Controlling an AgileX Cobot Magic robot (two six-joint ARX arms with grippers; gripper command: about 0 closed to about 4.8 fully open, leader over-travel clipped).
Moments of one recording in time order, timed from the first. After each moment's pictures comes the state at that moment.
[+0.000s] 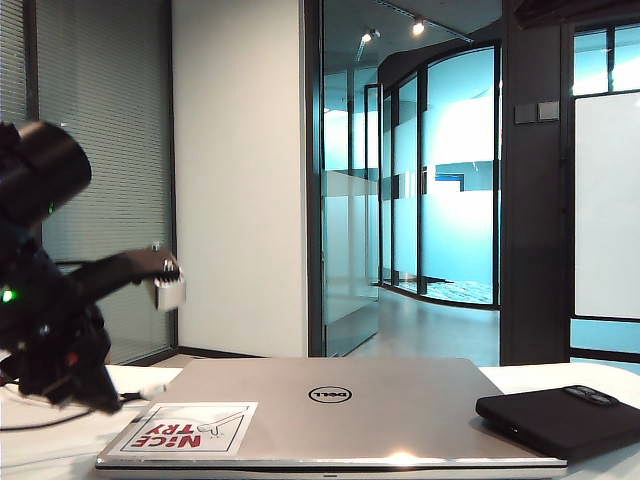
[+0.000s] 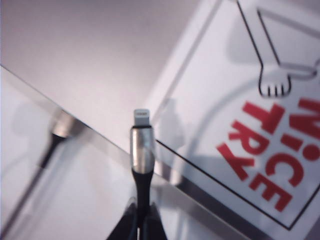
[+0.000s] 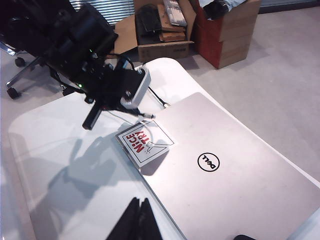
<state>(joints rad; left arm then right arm) -0.32 1.65 0.58 0.16 0.12 0.75 0.43 0.62 0.62 -0.41 -0.47 -0.22</state>
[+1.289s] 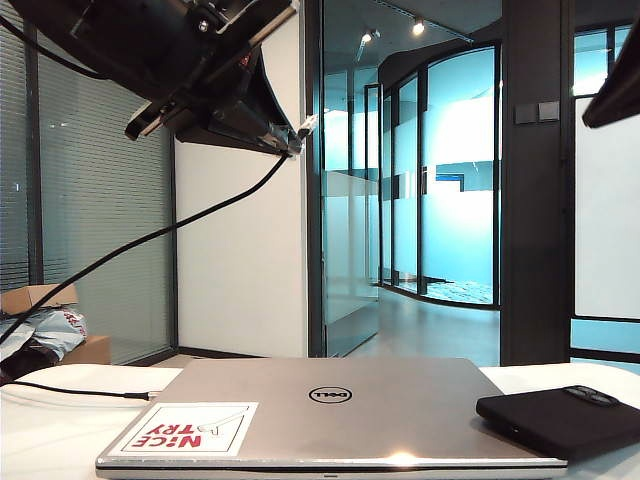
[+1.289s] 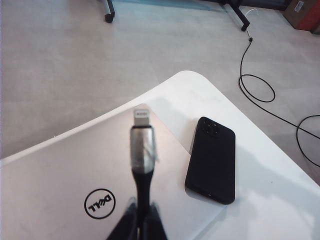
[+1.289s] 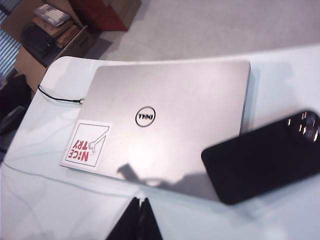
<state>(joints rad) -0.68 1.29 0.78 0.09 0.13 -0.19 0.40 0.68 0.62 -0.51 -0.10 0.40</state>
